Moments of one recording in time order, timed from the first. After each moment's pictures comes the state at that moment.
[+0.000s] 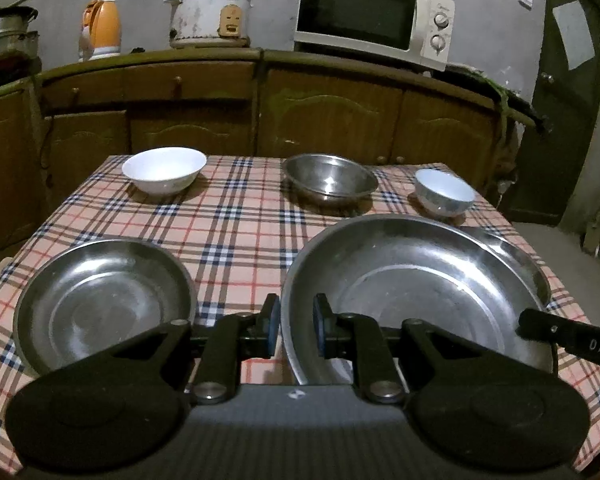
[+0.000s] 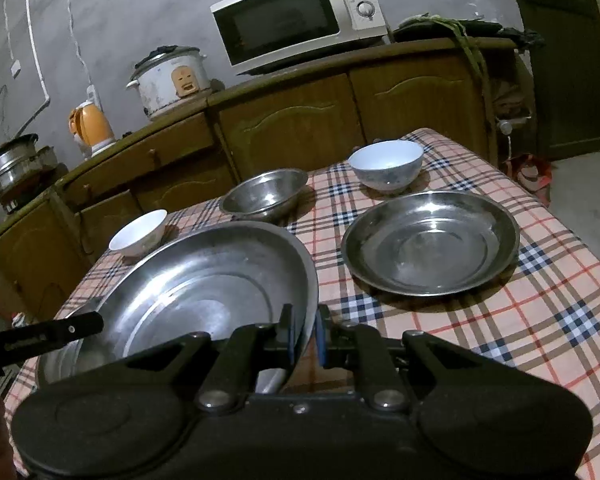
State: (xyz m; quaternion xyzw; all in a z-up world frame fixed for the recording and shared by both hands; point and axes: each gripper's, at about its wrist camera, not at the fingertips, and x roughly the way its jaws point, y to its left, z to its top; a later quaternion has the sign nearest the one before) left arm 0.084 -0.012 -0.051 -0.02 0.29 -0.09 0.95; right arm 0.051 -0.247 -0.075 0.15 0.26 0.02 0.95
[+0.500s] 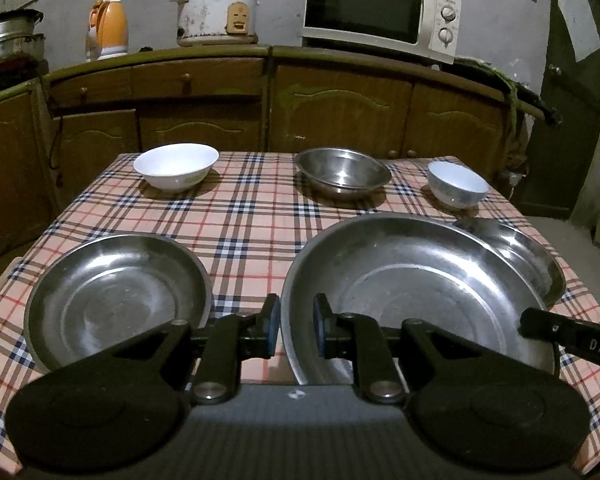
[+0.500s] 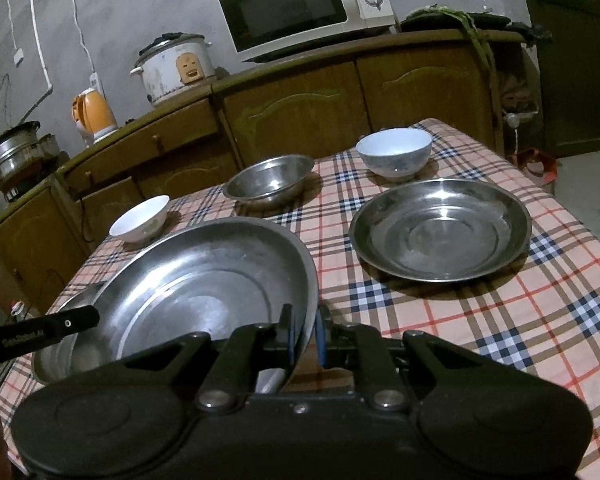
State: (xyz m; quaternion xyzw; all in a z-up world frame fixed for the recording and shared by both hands) left arm 0.080 -0.008 -0.057 0.00 0.29 -0.08 0.95; right arm 0.057 -0.240 -0.086 0.15 0.27 0.02 0.95
